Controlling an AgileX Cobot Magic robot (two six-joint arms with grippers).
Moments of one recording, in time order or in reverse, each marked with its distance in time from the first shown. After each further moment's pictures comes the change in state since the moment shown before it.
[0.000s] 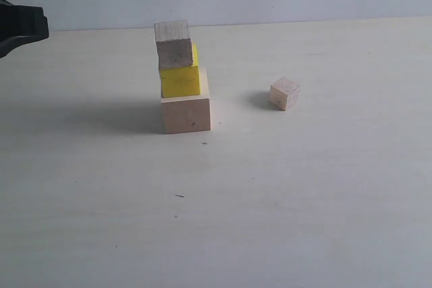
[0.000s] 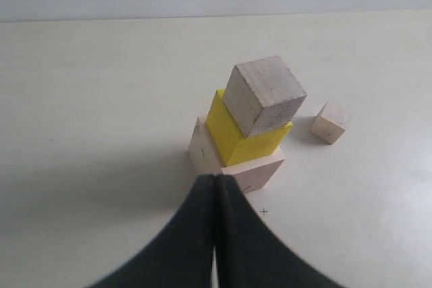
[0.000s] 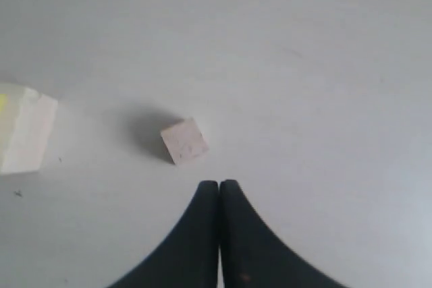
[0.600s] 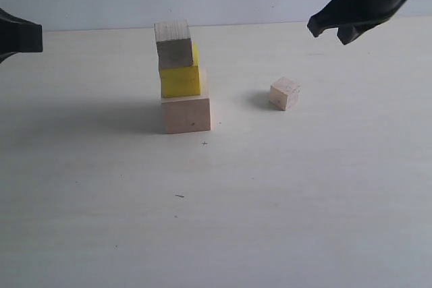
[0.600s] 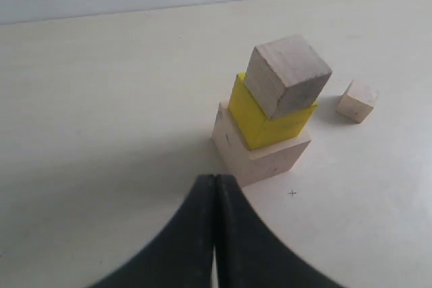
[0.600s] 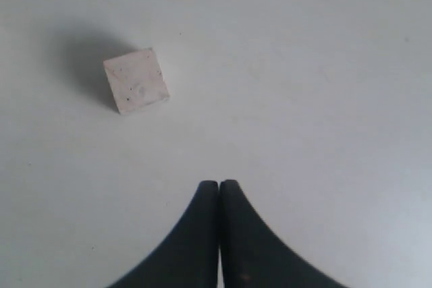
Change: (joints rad) left arm 0.000 0.000 0.000 0.080 0.053 0.000; right arm -0.107 -0.038 0.378 0.037 -0.292 -0.230
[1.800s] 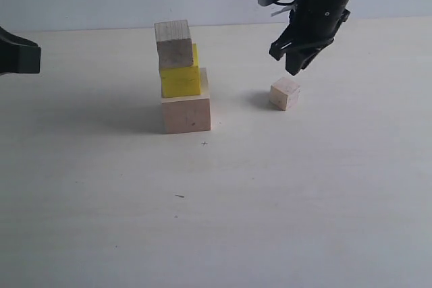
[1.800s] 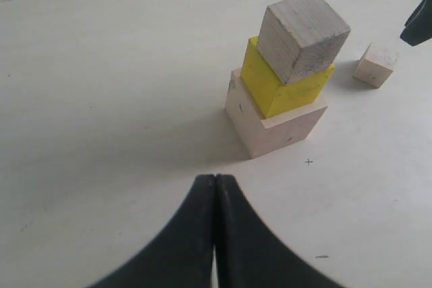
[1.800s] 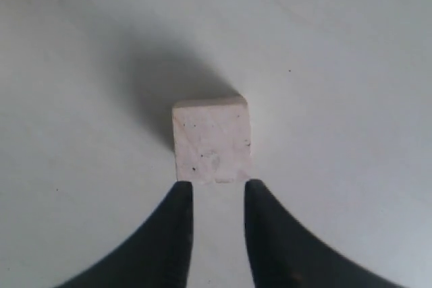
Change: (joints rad) left arm 0.000 0.000 0.002 0.004 0.071 0.045; right arm 0.000 0.421 -0.400 0.210 0.223 -0.309
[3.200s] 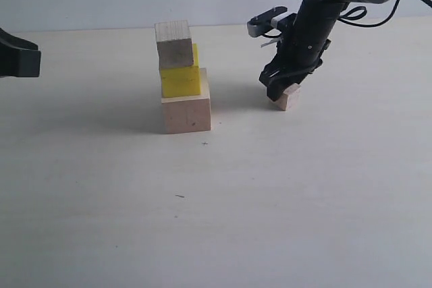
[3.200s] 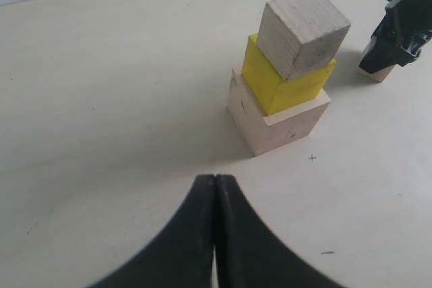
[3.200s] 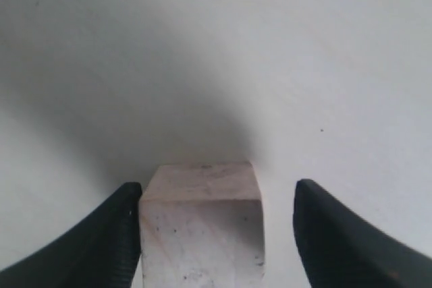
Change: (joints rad) left arm 0.000 0.000 0.000 0.000 0.002 0.028; right arm 0.000 0.148 -0.003 0.038 -0.139 -0.056
